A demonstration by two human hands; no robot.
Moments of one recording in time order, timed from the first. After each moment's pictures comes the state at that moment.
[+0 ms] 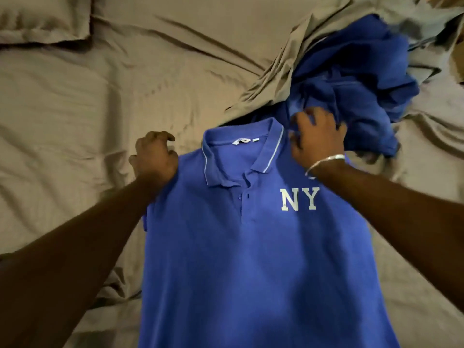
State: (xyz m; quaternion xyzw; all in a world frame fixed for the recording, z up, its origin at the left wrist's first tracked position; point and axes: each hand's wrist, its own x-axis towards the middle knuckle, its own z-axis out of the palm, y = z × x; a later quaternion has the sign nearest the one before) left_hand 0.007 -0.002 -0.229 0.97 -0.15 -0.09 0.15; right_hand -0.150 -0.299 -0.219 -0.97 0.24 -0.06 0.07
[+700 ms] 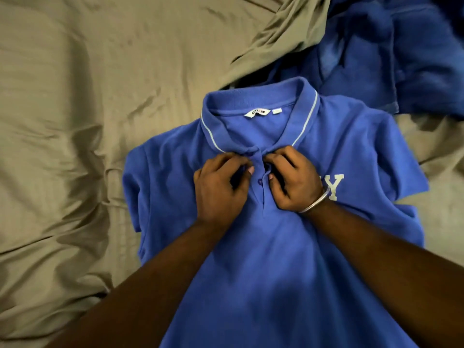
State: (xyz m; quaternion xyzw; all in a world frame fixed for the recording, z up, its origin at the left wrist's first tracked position) left_hand -0.113 -0.046 -0.310 0.88 -0.27 -0.04 0.38; right_hand -0.189 -0.214 -0.334 -0.93 0.00 -0.17 0.32
